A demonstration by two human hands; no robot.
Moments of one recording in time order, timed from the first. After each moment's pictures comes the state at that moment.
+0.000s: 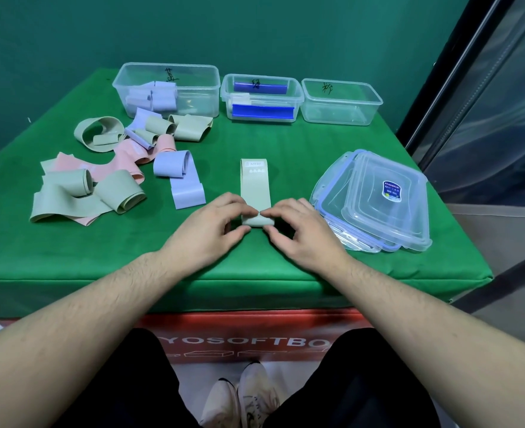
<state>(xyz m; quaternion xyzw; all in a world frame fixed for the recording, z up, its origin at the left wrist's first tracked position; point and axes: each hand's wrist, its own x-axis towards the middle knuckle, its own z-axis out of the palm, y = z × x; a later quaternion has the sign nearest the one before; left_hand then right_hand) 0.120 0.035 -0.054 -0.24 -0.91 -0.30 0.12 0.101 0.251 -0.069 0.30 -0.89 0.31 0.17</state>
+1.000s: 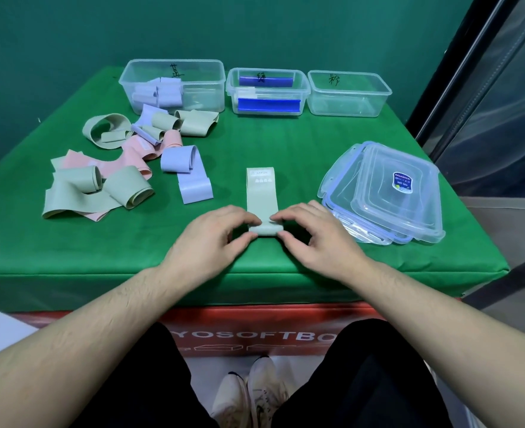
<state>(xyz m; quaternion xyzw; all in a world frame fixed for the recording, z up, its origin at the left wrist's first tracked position) 0.148 0.030 -0.057 -0.23 -0.92 -0.28 0.16 0.121 0.260 -0.064 0.33 -0.87 0.32 0.16</state>
